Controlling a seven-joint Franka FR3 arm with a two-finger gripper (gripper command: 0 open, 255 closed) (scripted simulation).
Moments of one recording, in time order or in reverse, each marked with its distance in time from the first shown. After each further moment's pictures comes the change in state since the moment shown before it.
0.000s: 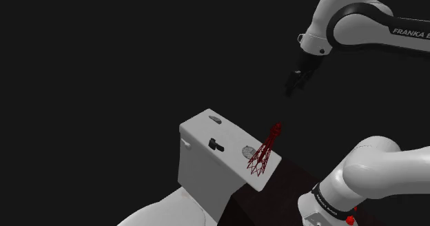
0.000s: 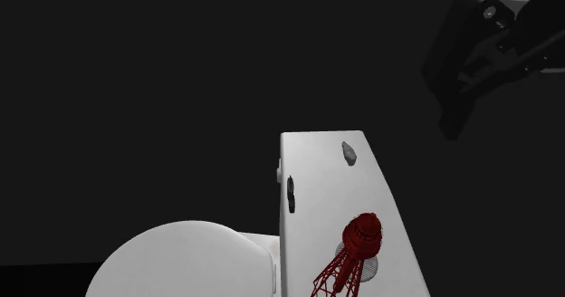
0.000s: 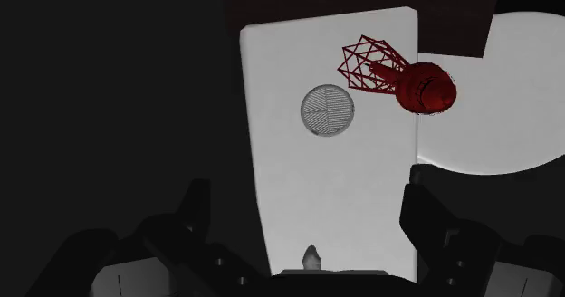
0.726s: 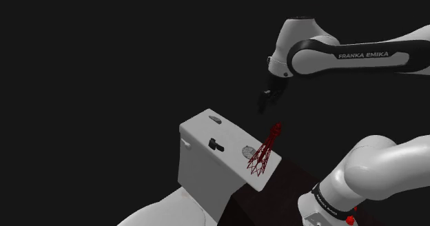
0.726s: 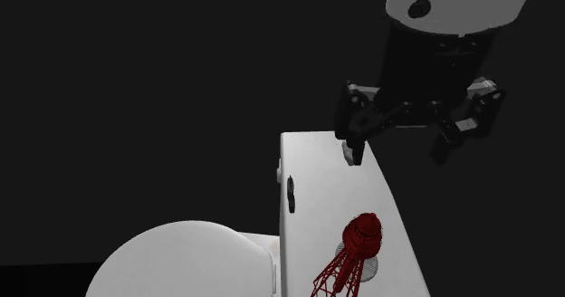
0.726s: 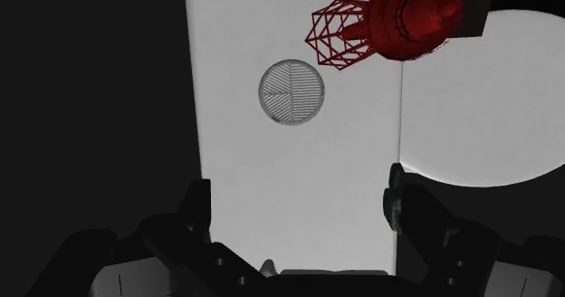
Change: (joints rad) arm 0.048 0.213 0.071 -0.096 0.053 0.274 0.060
